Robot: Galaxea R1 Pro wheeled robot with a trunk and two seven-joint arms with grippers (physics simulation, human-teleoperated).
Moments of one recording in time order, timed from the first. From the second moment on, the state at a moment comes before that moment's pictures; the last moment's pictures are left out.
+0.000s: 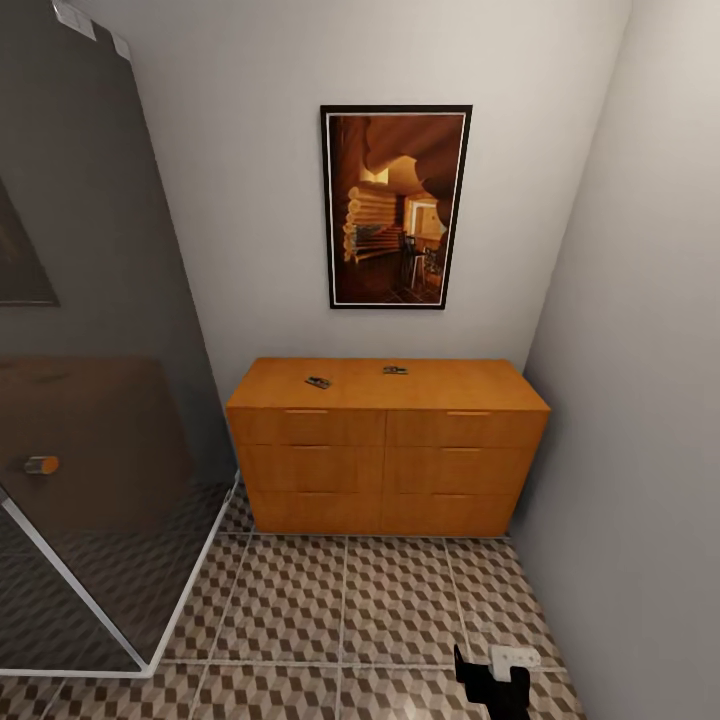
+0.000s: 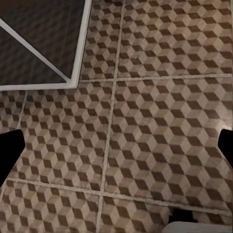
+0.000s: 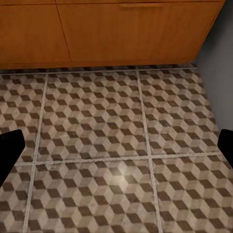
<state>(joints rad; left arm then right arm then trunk) -0.25 0.00 -0.22 0.07 0.08 -0.66 0.36 -0.47 0.02 0.30 -0.02 -0.32 -0.58 -0.08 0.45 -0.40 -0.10</state>
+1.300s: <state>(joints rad) -0.21 0.01 -0.22 0.07 0.08 -0.66 0.36 -0.47 0.02 0.30 -0.02 -0.32 -0.58 -0.08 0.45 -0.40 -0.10</state>
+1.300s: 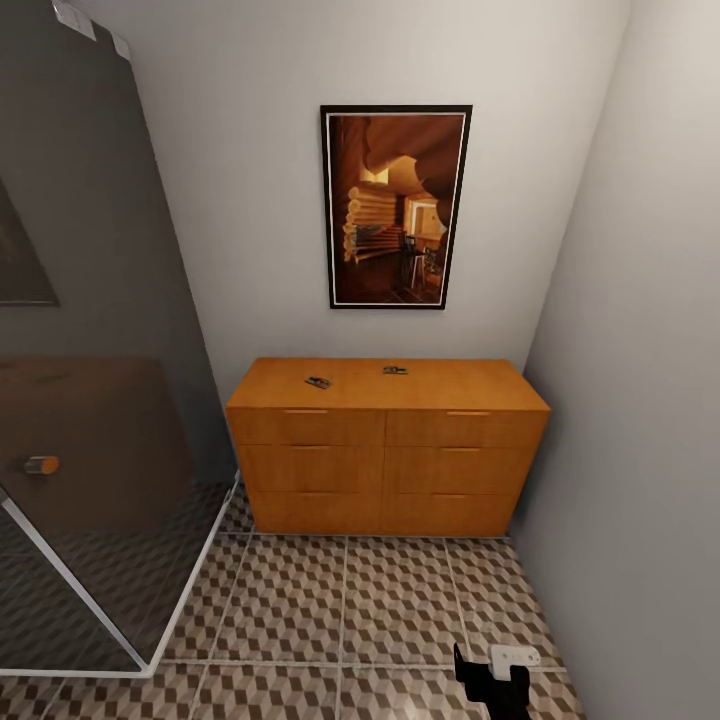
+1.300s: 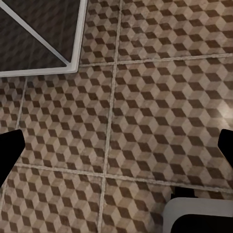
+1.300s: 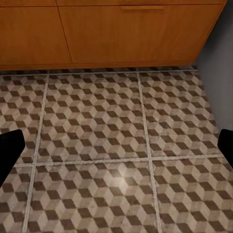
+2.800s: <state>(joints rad) -0.21 0.01 -0.22 0.07 0.08 -0.65 0.36 -0.47 0.01 0.30 -0.23 -0.31 -0.55 -0.14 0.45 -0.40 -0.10</state>
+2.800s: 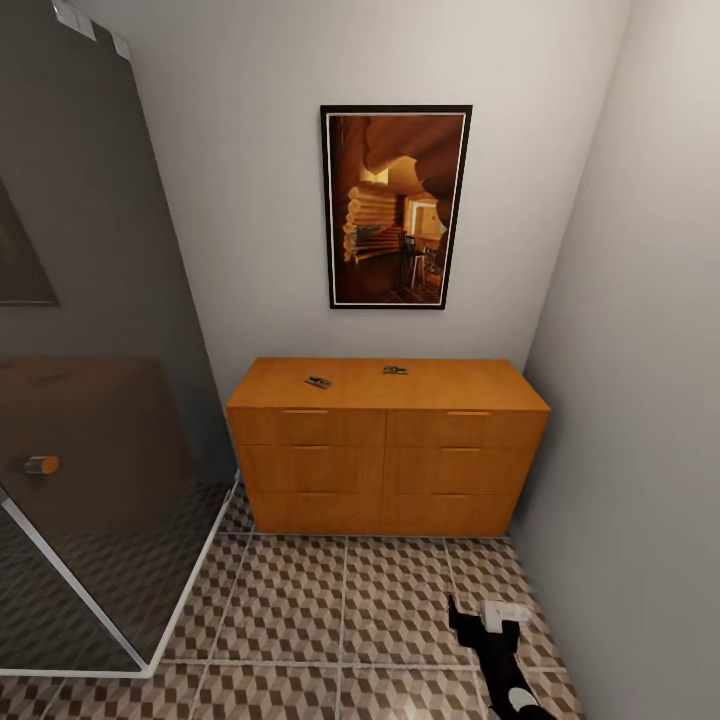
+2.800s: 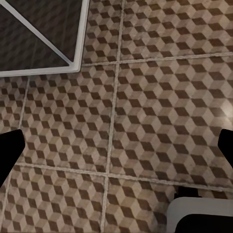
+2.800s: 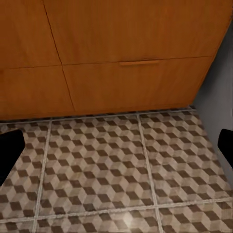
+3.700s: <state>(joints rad) -0.21 0.01 -0.22 0.07 0.08 -0.65 0.36 -0.47 -0.02 0.30 -0.89 -0.18 0.03 -0.37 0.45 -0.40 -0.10</state>
